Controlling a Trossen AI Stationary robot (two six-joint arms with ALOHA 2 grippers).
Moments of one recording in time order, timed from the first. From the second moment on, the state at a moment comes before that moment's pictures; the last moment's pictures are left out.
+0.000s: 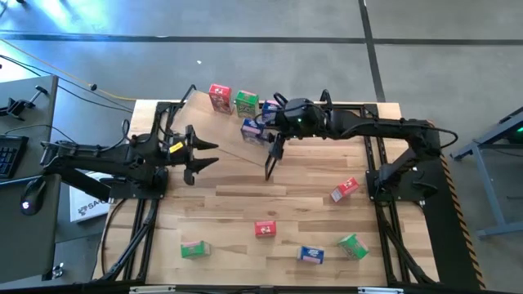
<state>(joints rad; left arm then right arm) -0.01 0.61 0.44 0.19 -0.12 -0.03 -0.17 1.58 1.47 -0.37 0.04 -0.01</state>
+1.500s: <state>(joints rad) 0.04 0.71 0.38 0.29 -0.20 -0.05 -0.13 1.44 1.42 -0.52 0.31 0.04</state>
